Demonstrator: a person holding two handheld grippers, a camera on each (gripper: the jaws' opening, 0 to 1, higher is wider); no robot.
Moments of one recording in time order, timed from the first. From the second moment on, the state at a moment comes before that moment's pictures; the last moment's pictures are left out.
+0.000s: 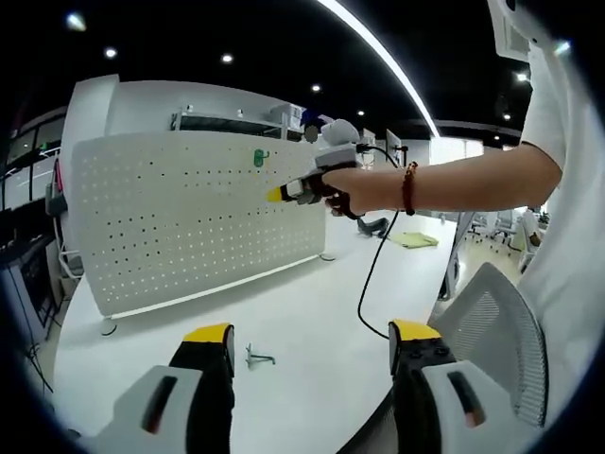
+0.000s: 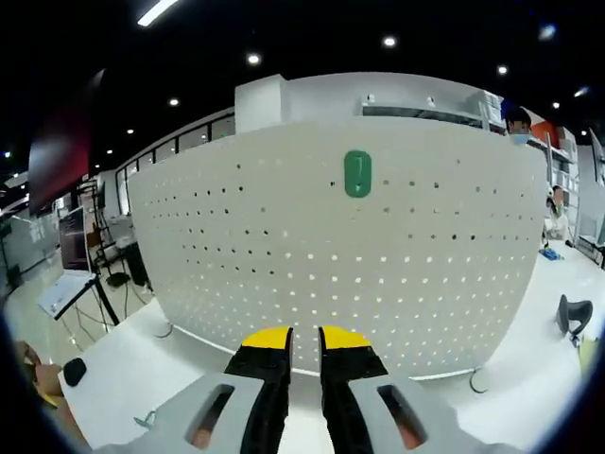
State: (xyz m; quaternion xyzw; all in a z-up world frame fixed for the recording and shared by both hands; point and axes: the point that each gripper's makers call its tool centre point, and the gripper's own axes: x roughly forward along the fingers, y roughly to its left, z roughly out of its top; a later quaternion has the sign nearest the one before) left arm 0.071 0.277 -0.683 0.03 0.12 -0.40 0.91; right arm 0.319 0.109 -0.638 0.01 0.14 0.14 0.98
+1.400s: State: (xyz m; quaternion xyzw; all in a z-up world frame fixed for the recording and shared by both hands) left arm 0.074 0.268 -0.694 0.02 0.14 -0.41 0.90; right arm 0.219 0.206 -0.790 -0.04 0.29 0.32 0.90
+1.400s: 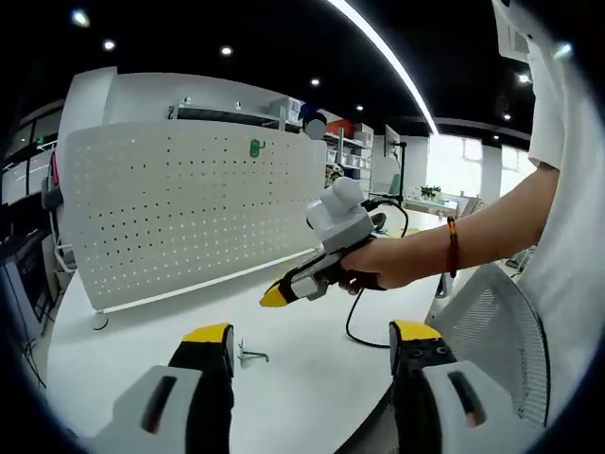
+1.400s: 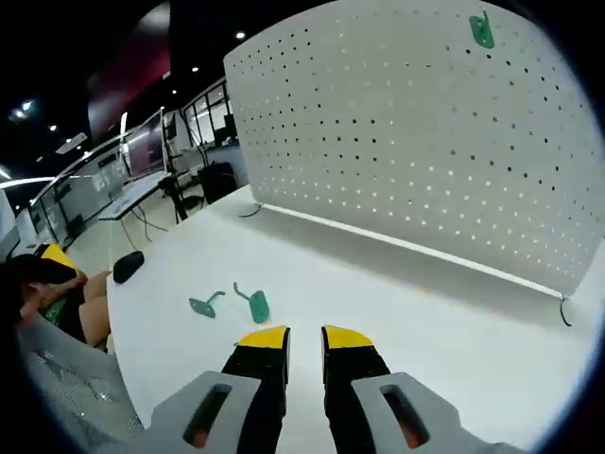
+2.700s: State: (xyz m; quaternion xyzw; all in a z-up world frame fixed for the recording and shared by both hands) left arm 0.079 0.277 -0.701 0.01 0.15 -0.39 0.91; right arm 0.200 0.255 -0.849 -0.08 0.35 0.39 0.85
